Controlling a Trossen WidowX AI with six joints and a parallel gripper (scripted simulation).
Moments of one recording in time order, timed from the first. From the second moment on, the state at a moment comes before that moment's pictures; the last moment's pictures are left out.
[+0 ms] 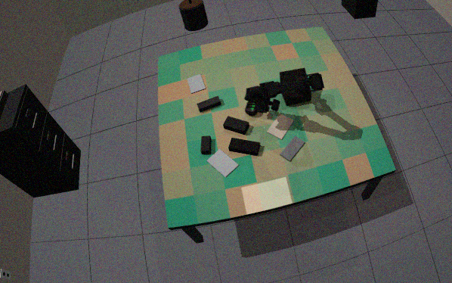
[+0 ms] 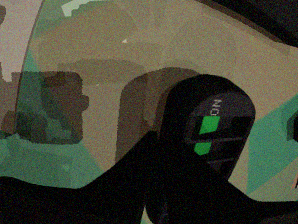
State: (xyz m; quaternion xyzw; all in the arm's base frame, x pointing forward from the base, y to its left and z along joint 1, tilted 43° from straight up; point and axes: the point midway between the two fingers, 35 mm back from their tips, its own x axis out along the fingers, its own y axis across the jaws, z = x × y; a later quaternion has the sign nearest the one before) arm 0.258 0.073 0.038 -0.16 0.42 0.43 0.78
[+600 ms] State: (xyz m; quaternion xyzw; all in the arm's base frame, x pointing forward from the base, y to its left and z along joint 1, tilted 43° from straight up) arm 0.261 0.083 0.032 -0.17 0.41 0.43 0.79
